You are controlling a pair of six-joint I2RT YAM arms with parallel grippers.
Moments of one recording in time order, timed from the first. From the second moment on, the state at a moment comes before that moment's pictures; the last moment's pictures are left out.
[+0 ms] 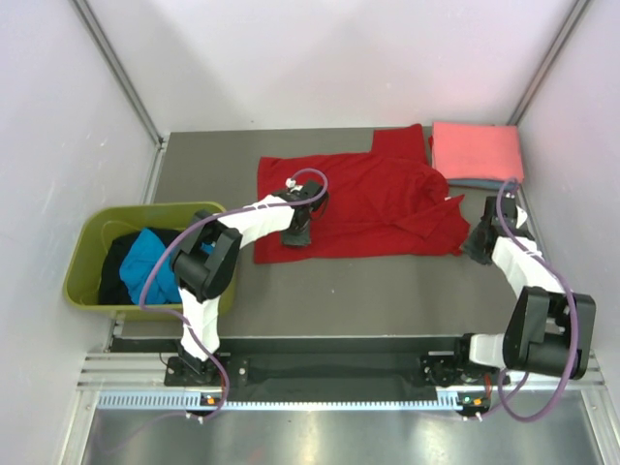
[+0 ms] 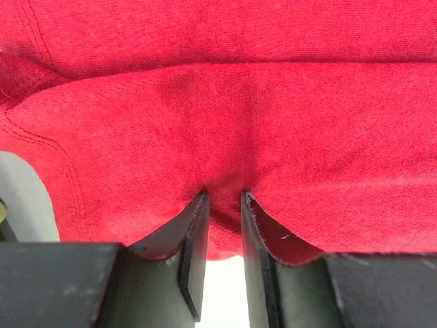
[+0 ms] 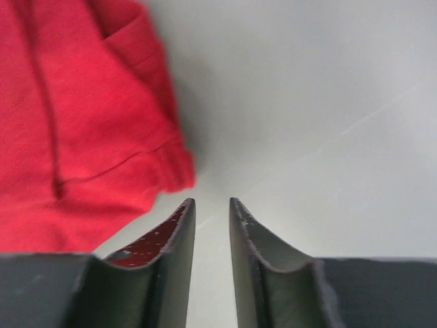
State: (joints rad) left arm -0.62 1.97 1.39 -0.70 -0.32 -0.55; right arm -0.17 1.31 0.75 -0.45 0.16 0.51
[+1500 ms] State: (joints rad) left arm -0.63 2.01 1.45 -0.80 -0.35 -0.59; right arm -0.18 1.49 0.91 -0.47 0.20 0.20
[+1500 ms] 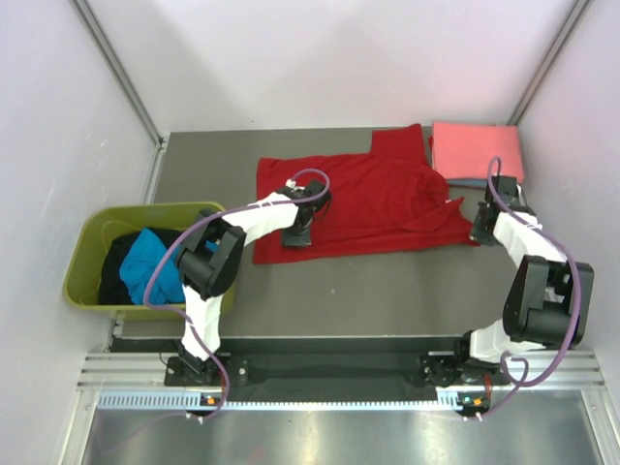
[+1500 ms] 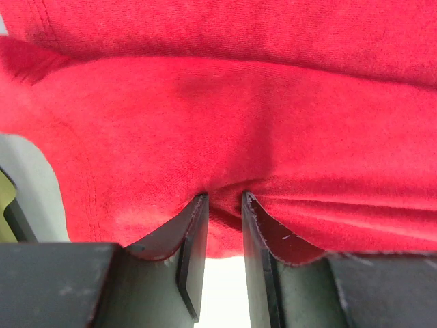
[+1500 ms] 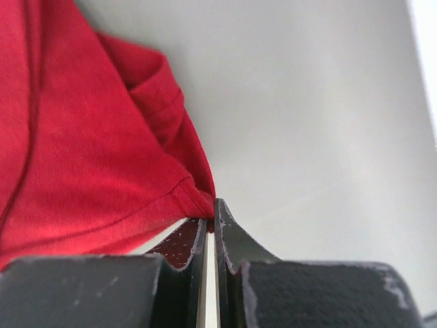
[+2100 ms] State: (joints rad) left arm -0.65 1.91 1.29 -0.73 -0.37 -0.65; right arm -0.16 1.58 0.98 -0.69 0.23 0.12
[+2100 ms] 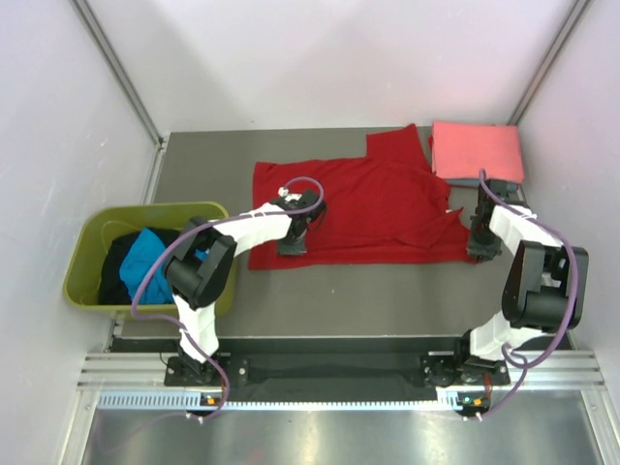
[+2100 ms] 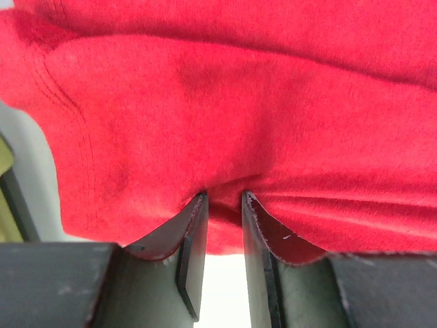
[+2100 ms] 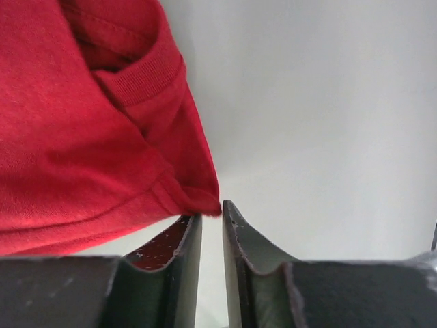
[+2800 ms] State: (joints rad) left arm -0.59 1.89 1.51 -0.99 -0.33 -0.51; right arm -0.16 1.46 1.02 -0.69 0.13 0.39
